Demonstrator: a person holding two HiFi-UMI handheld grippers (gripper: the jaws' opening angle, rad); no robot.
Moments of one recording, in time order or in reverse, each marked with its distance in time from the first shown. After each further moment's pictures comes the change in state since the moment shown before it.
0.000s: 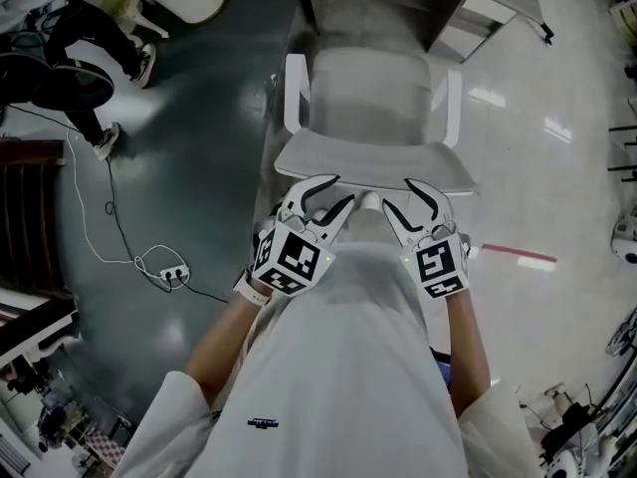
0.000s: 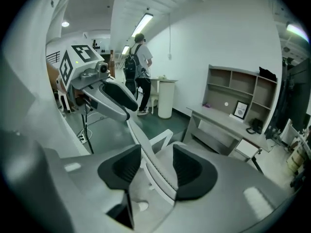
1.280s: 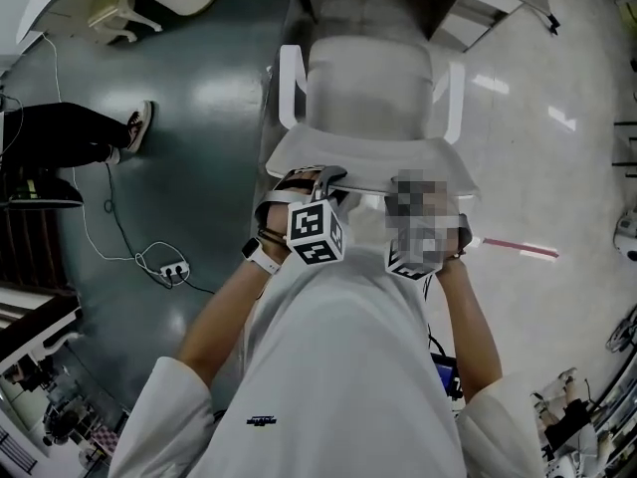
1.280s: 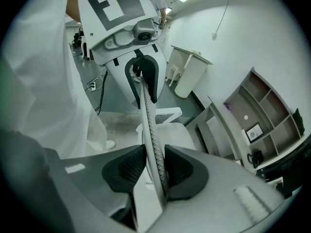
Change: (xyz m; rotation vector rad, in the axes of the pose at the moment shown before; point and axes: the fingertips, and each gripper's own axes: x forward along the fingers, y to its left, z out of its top) left arm 0.084 -0.002 -0.084 0.456 0.404 -0.124; right arm 0.057 0.000 -0.081 -0.468 0.357 0.064
